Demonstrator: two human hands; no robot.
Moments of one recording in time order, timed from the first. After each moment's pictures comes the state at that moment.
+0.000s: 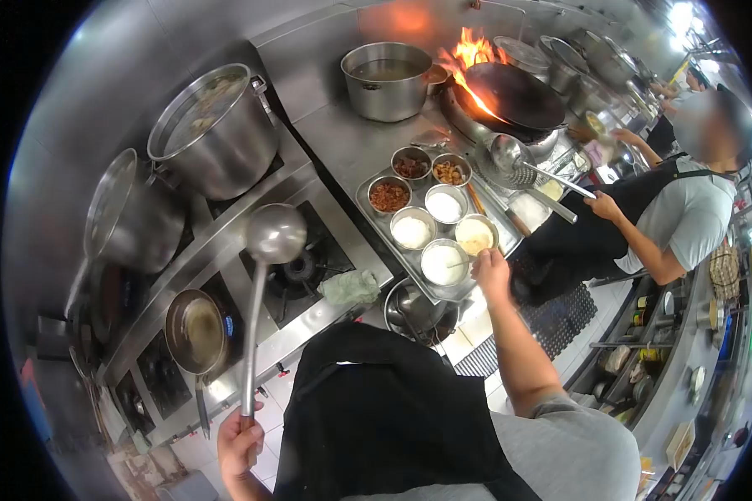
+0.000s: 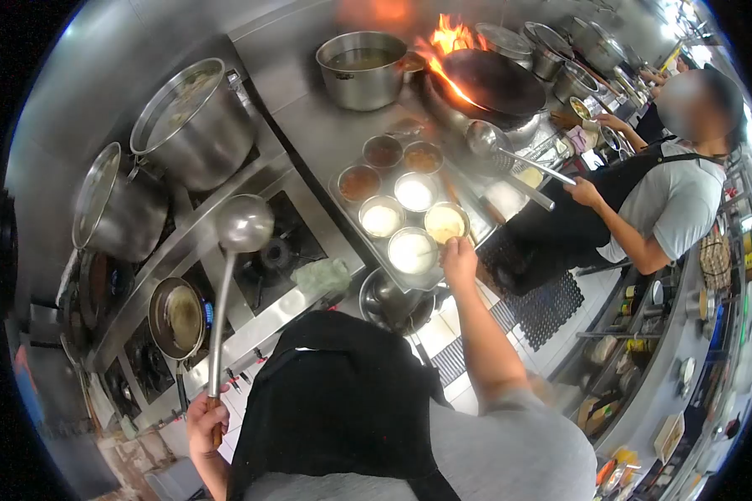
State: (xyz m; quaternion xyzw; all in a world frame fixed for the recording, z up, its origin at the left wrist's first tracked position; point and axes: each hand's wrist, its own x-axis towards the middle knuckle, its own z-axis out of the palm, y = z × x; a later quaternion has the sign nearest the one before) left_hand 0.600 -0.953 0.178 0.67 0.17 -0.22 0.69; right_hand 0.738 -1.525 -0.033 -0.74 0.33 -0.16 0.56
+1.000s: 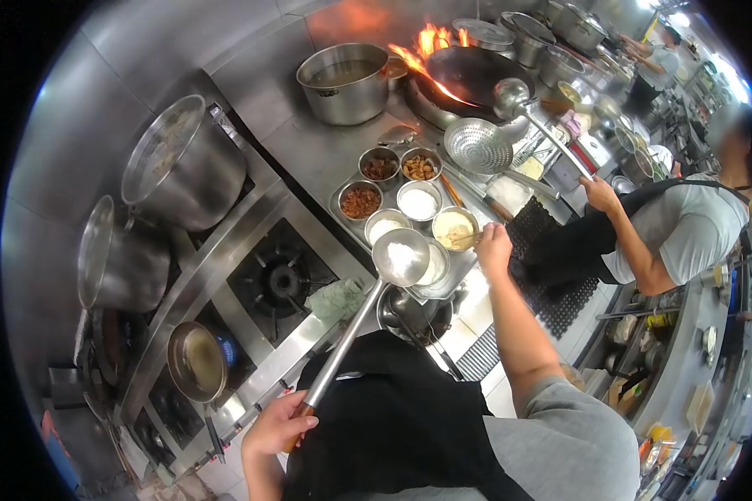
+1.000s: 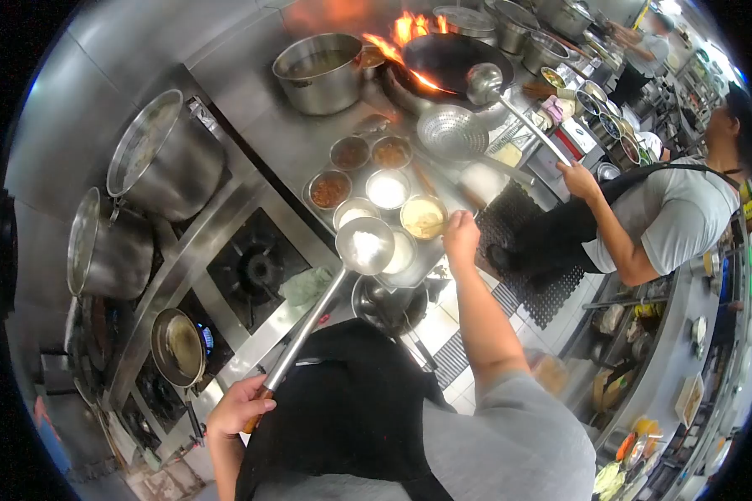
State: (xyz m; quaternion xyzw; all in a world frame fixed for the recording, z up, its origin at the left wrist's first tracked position) left_hand 0.685 -1.054 0.177 0.68 0.01 -0.52 0.52; right_hand 0.758 -1.583 -0.051 -0.78 0.38 -0.27 0.42
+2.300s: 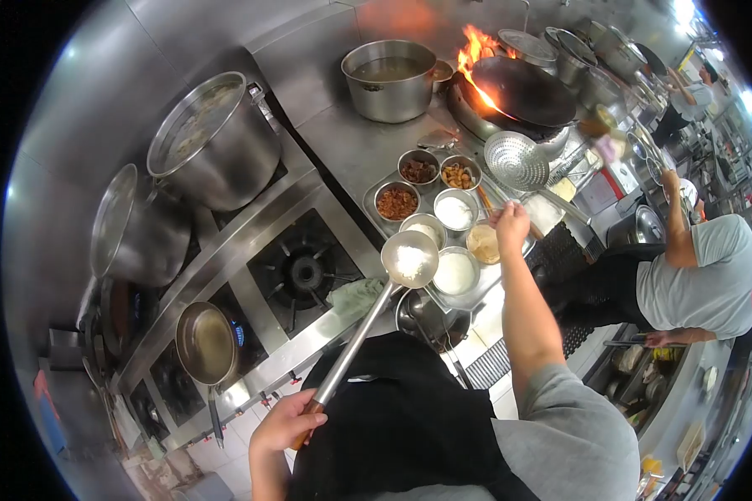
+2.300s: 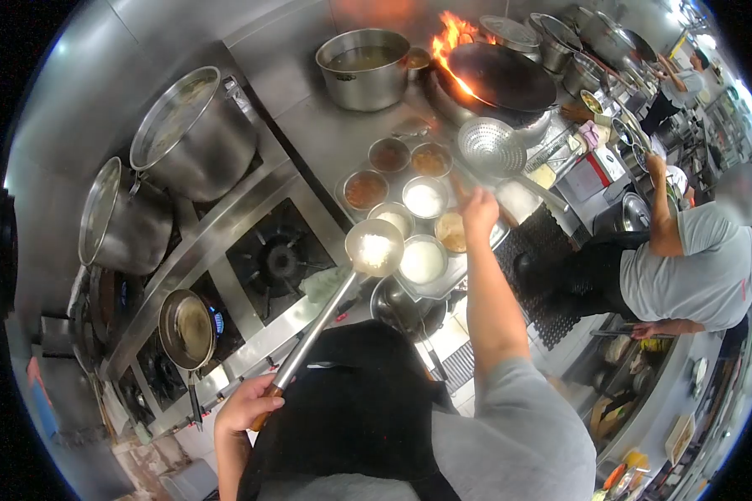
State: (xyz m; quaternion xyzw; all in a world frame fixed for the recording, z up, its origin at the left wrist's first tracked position) left_hand 0.681 -1.040 0.170 0.68 0.02 -0.47 0.57; right_hand 0.870 -1.616 -0.087 -0.73 0.37 -0.33 0.47
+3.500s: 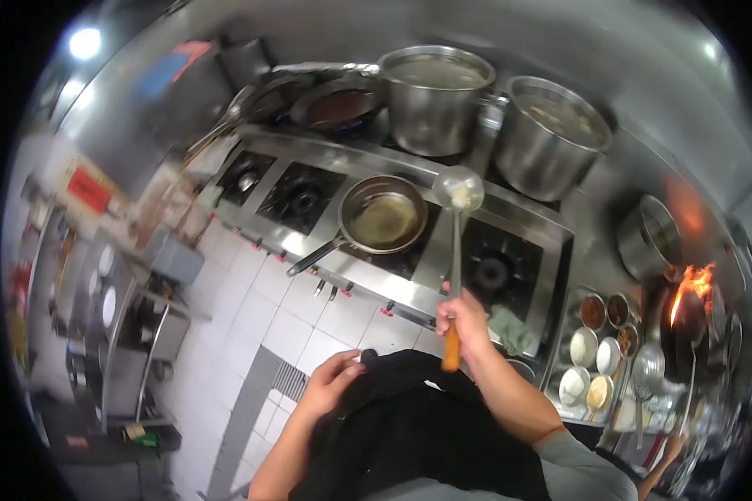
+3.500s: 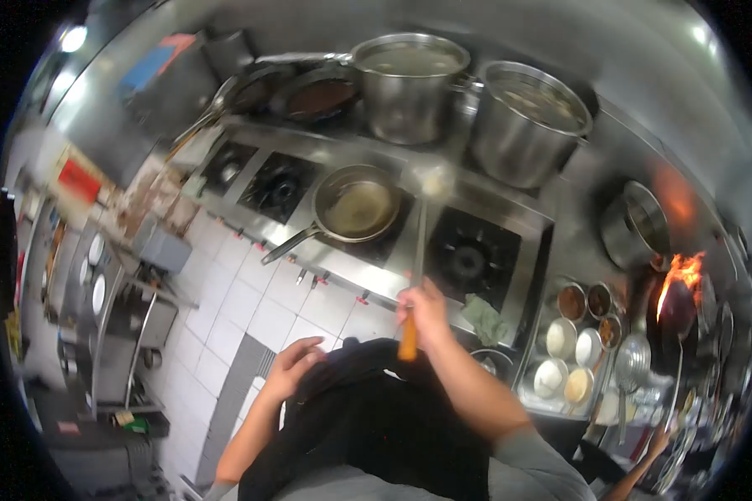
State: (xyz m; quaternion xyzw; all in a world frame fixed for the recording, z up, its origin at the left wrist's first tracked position) left_hand 0.456 -0.981 0.104 0.65 0.29 0.08 0.69; right_hand 0.737 -1.121 0.100 -0.52 0.00 0.43 0.74
